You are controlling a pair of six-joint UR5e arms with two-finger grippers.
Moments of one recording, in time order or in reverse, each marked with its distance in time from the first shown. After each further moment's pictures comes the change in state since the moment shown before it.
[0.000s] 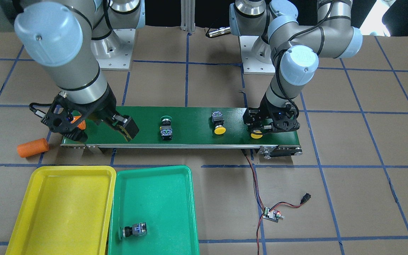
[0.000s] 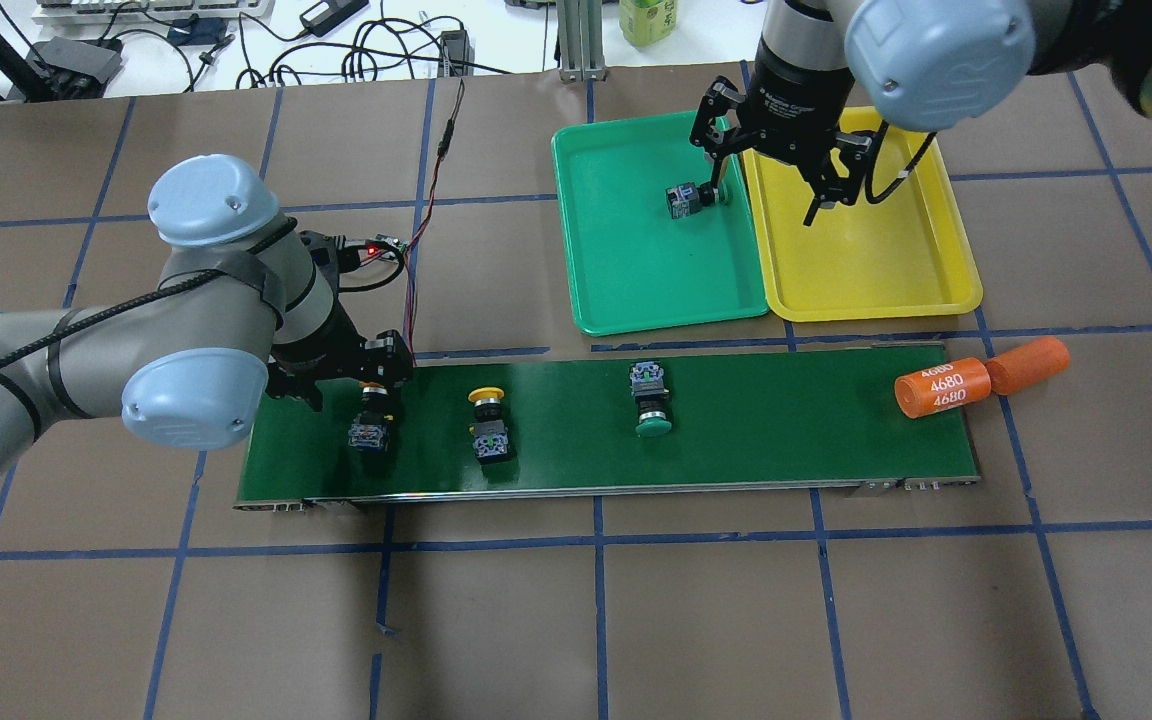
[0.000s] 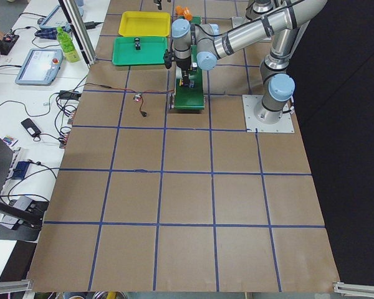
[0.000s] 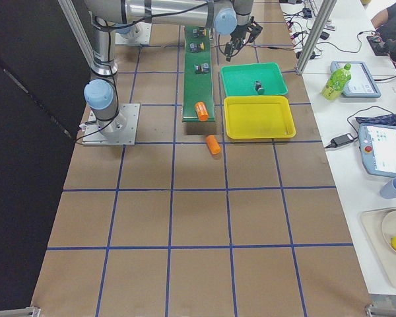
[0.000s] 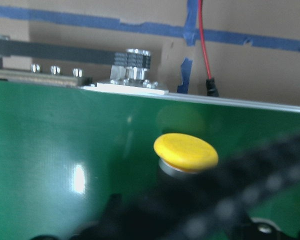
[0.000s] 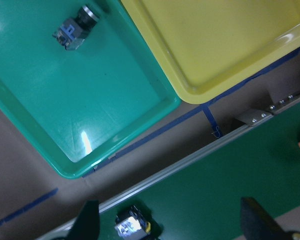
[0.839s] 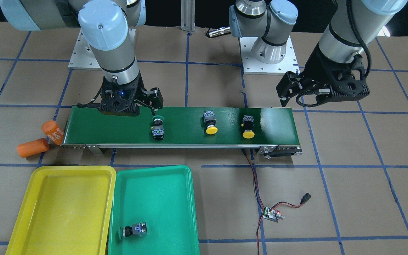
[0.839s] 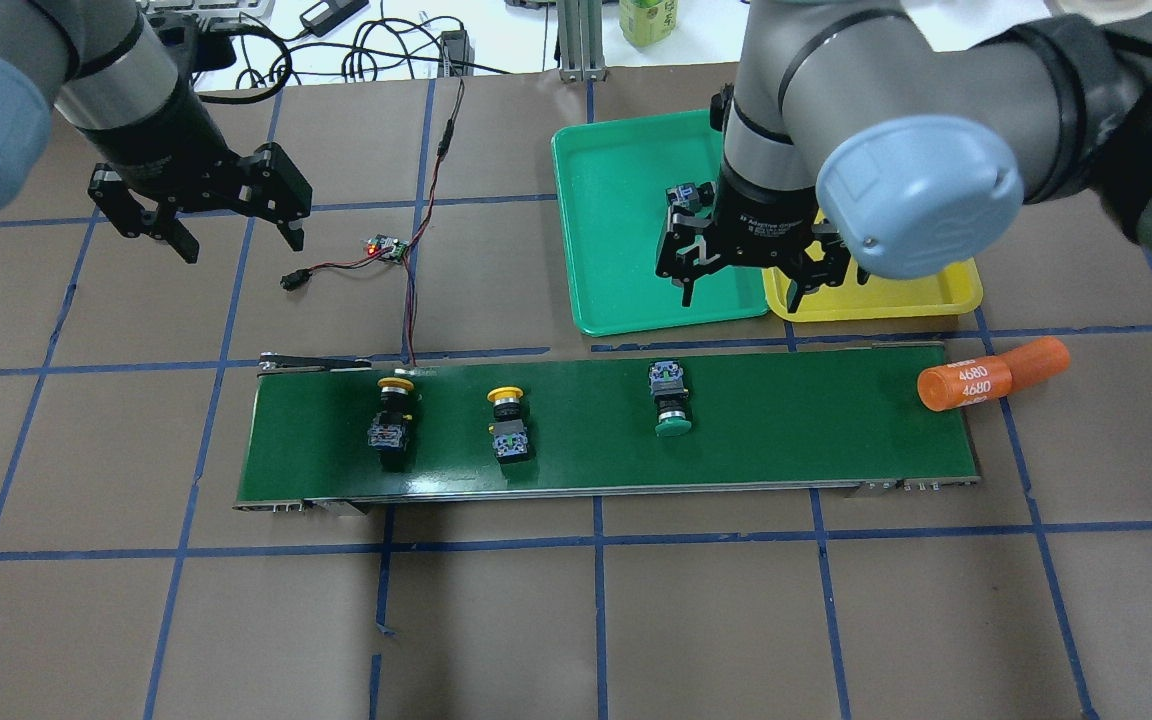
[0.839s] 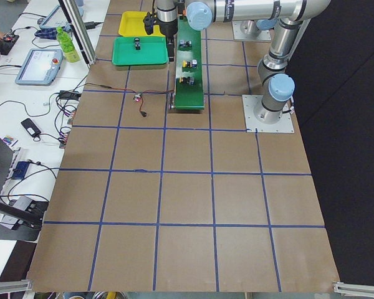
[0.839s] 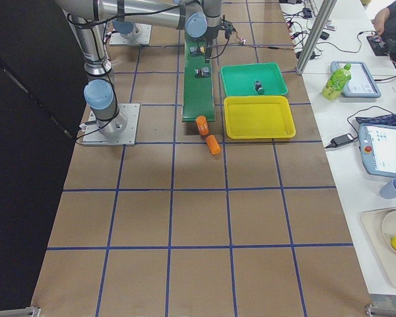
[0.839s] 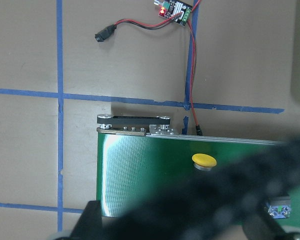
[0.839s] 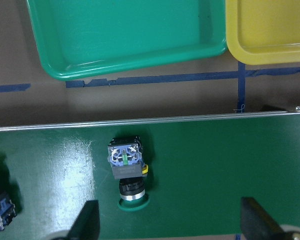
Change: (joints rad) left arm 0.045 0.046 0.448 -0.447 -0.001 0.057; right arm 0.088 -0.107 0.335 -0.252 -0.001 -0.352
